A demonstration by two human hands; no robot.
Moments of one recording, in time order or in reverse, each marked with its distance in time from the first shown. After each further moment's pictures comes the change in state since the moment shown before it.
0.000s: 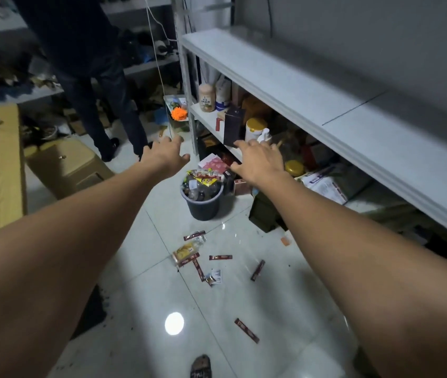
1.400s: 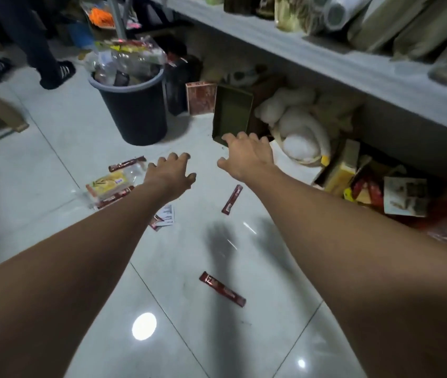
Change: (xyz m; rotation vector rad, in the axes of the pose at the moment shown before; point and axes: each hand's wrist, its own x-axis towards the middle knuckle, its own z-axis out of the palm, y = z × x) left_hand 0.009 0.035 0.692 0.043 -0.023 0.230; right_hand -0.114 0.134 0.618 -0.059 -0.055 0.142
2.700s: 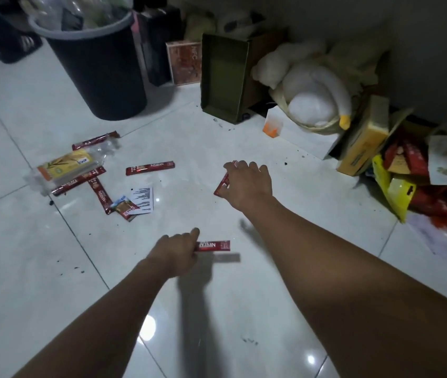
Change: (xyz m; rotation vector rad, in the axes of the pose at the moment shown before) left_hand -0.008 0.002 0.250 0.122 -0.246 0.253; right_hand 0.023 0.040 0.213 0.010 -0.053 0.059
